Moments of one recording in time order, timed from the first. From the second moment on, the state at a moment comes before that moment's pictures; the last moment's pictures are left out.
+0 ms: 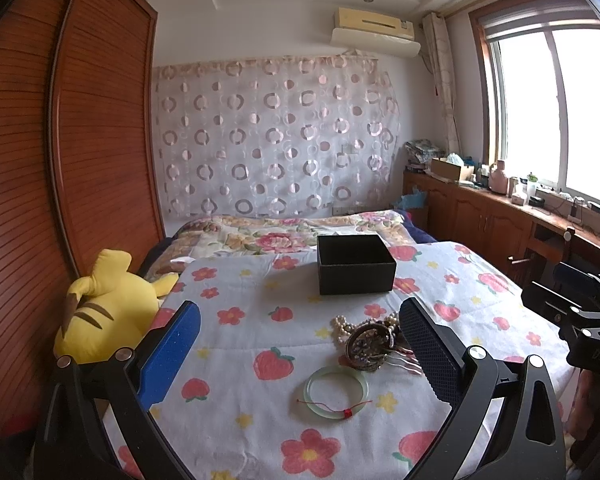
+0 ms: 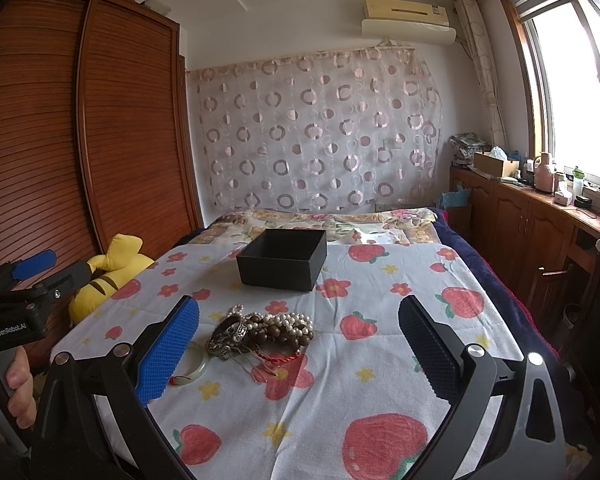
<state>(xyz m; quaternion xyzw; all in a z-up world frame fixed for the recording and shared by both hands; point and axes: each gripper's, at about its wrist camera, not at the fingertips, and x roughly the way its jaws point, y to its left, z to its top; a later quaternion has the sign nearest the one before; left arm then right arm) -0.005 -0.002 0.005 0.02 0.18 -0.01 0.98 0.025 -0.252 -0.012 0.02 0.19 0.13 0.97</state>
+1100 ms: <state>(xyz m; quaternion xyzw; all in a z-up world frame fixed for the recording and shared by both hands) 0.003 0.002 -0.010 0.01 0.20 -0.02 0.98 0.030 -0.246 -0.018 0.02 0.20 0.15 0.97</state>
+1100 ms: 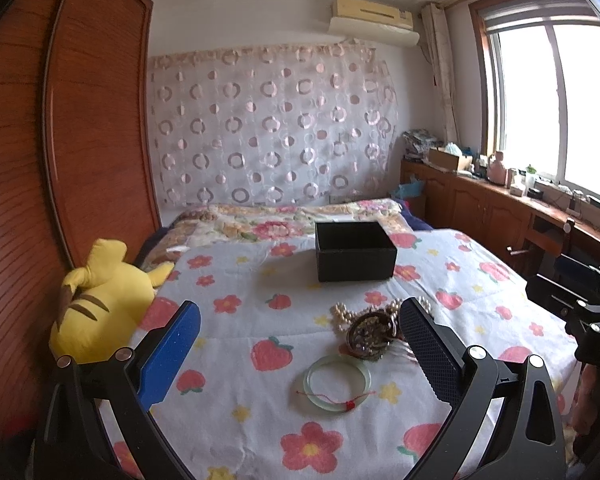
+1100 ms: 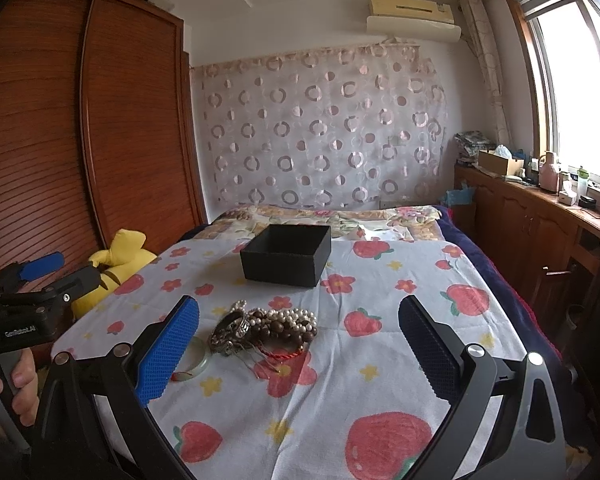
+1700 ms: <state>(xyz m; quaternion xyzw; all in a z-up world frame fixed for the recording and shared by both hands) 0.056 0.001 -0.091 0.01 0.36 -0.11 0.93 0.060 -0.247 -0.063 -0.01 0.25 0.18 0.95</state>
